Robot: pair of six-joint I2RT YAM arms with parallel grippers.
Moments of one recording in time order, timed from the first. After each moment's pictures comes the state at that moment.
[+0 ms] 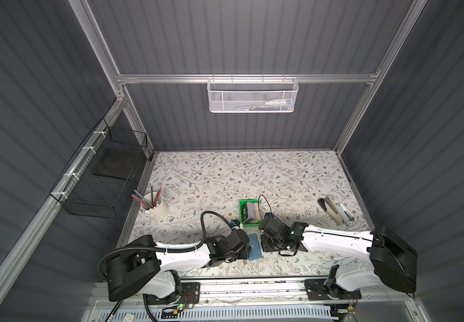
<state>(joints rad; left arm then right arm) -1.16 1.39 0.54 -0.06 -0.06 -1.02 1.01 1.42 0.72 -0.47 0.07 0.84</state>
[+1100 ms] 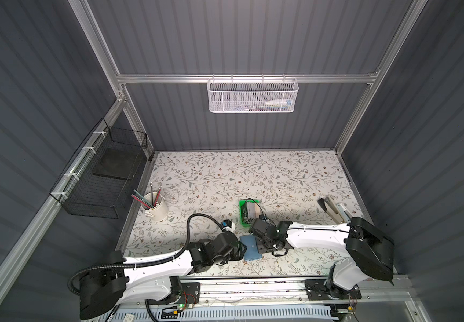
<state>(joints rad) -1.16 1.10 0.43 -0.13 -0.06 -1.08 1.06 1.59 0.83 -0.56 0.16 0.85</state>
